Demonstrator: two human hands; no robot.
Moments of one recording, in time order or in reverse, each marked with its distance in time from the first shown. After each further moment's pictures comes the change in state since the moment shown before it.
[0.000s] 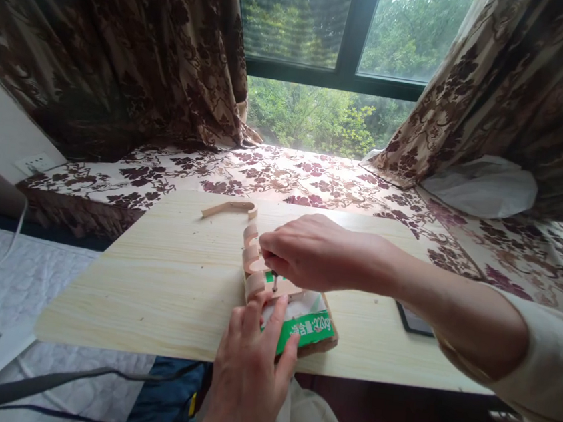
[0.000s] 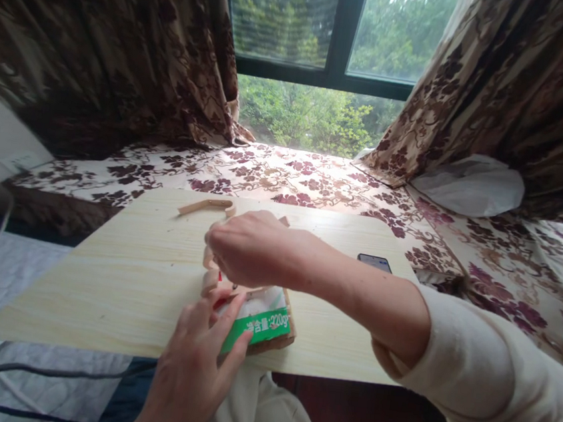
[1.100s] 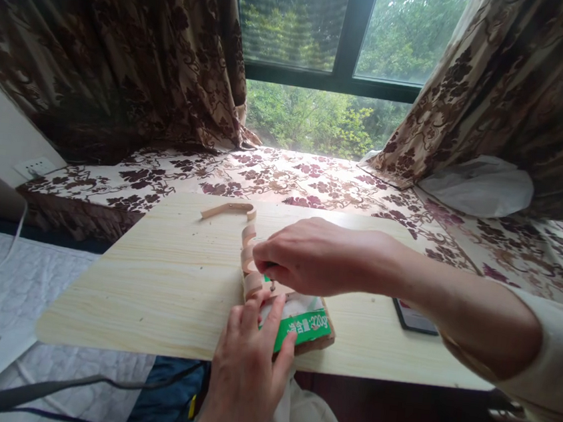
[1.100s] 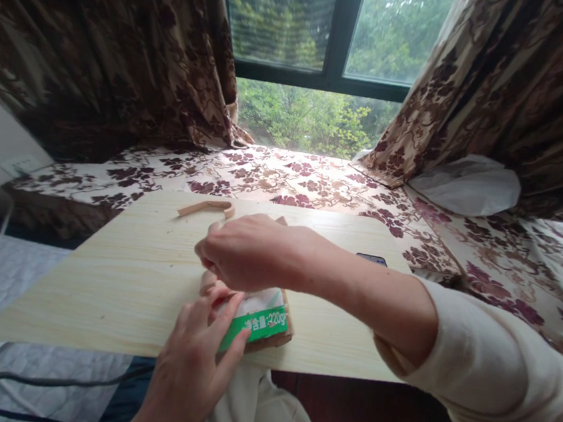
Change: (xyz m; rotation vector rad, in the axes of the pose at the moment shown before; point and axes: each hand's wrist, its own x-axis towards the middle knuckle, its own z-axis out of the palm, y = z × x) left_hand 0.000 -0.001 0.000 0.002 0.011 0.033; right_hand -0.009 -0.003 -0.014 0.071 -0.099 -0.059
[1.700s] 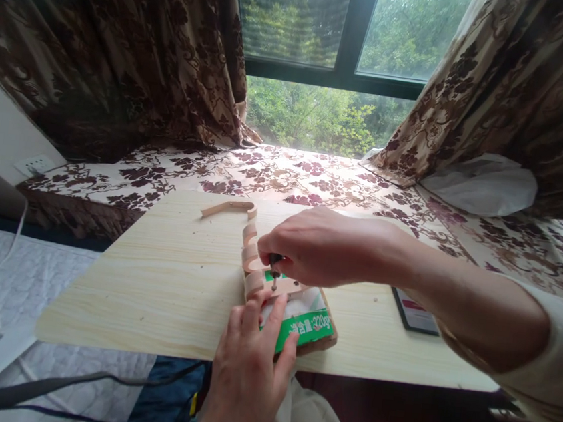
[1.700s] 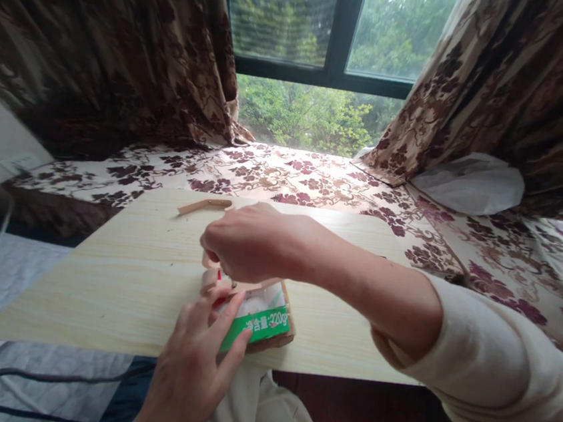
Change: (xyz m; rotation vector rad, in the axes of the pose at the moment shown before) left_hand 0.000 0.000 -0.001 0.003 -0.010 -0.001; right_hand 0.003 0.006 -0.007 -0.039 -0.007 -0.006
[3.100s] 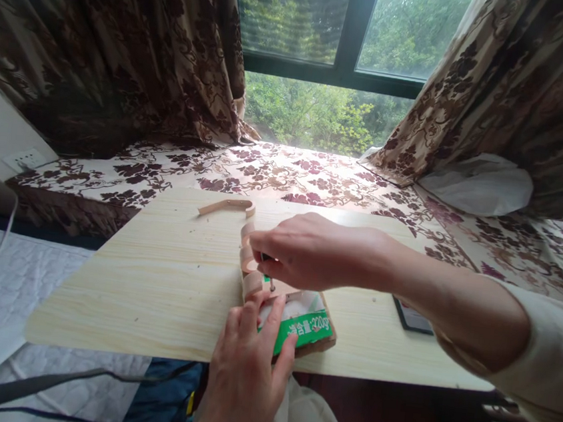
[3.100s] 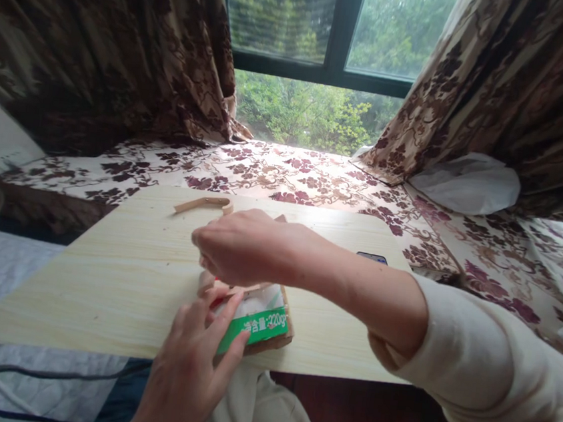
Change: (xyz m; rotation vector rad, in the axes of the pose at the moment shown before) left_hand 0.000 0.000 0.000 0.014 0.022 0.012; right_hand 0.011 -0.002 0.013 -0.013 0.031 0.040
